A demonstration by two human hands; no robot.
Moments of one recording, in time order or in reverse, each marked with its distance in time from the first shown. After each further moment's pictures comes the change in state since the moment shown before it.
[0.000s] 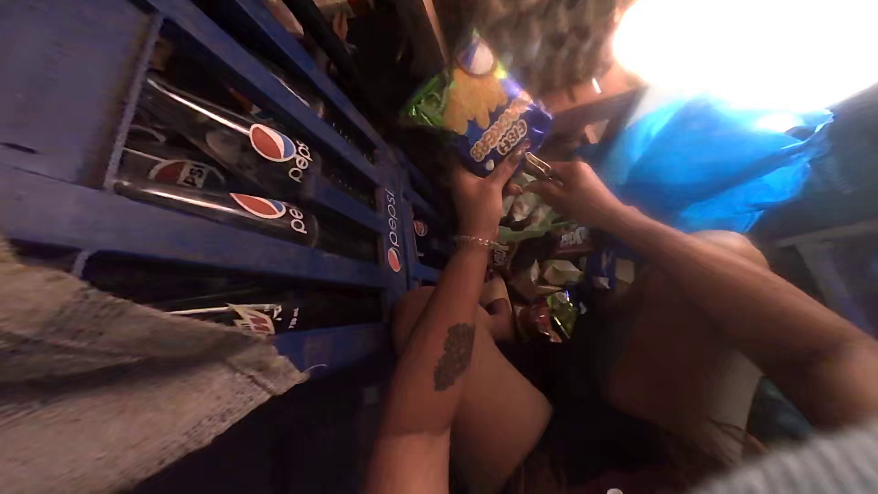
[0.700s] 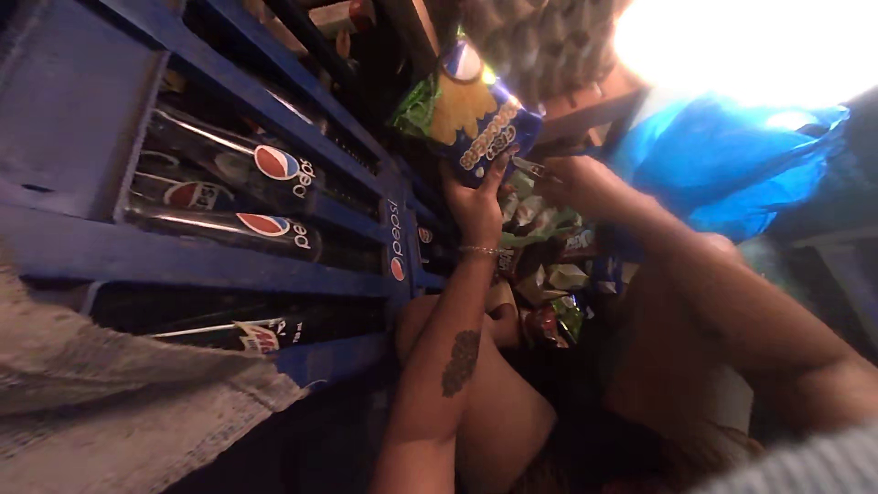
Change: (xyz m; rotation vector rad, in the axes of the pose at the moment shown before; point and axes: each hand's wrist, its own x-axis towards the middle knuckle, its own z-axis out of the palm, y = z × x) left_hand 0.003 -0.009 0.006 -0.011 0.164 0.113; right_hand 0.011 -0.021 -0.026 -0.162 -0.180 0.064
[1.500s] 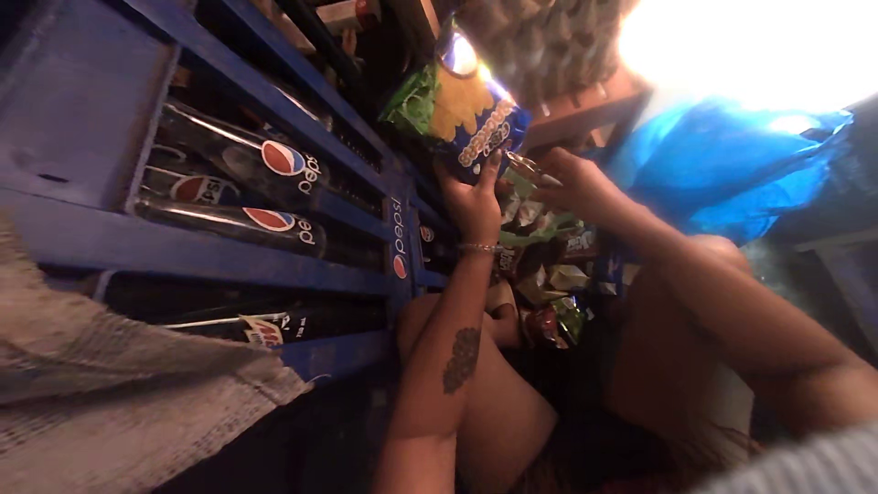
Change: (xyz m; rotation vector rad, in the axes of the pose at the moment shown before) left_hand 0.007 -0.003 -0.006 0.103 0.025 0.136; right_hand -0.002 0.000 0.016 0.156 0.122 -0.021
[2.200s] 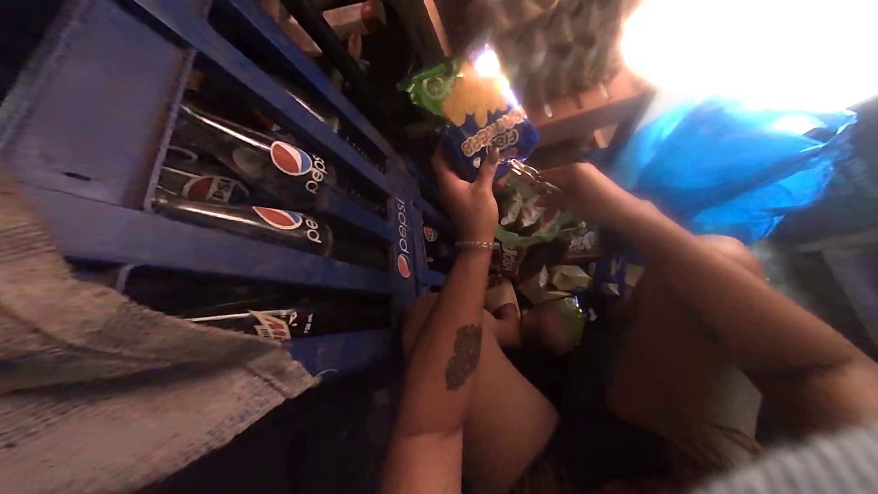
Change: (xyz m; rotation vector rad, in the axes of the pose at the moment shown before) left_hand 0.008 0.000 -0.009 0.067 -0.008 -0.007; right_hand 0.001 0.011 -0.001 -0.045 -0.098 -0.151
